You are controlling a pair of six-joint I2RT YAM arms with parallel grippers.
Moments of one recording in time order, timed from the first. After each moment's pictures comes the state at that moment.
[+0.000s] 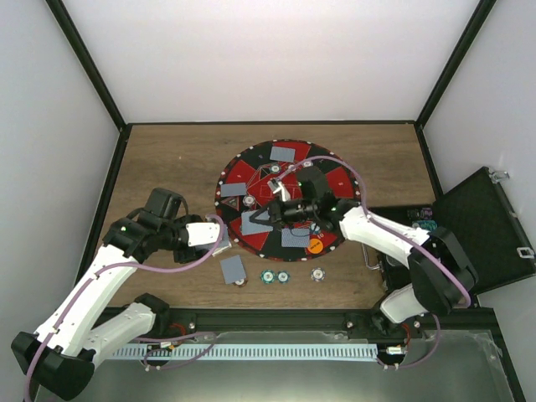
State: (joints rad) left arm -0.45 0.91 0.91 -1.04 0.32 0.92; right arm 0.70 1.46 0.91 0.04 -0.81 0.92
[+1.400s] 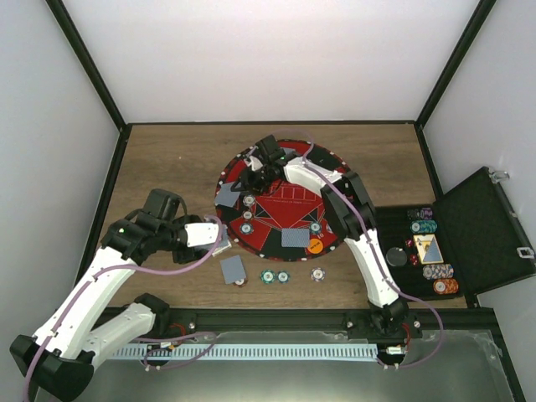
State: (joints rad) left arm -0.45 0.89 0.91 -1.04 0.31 0.92; right arm 0.59 2.40 1.91 -0.45 -0.73 0.61
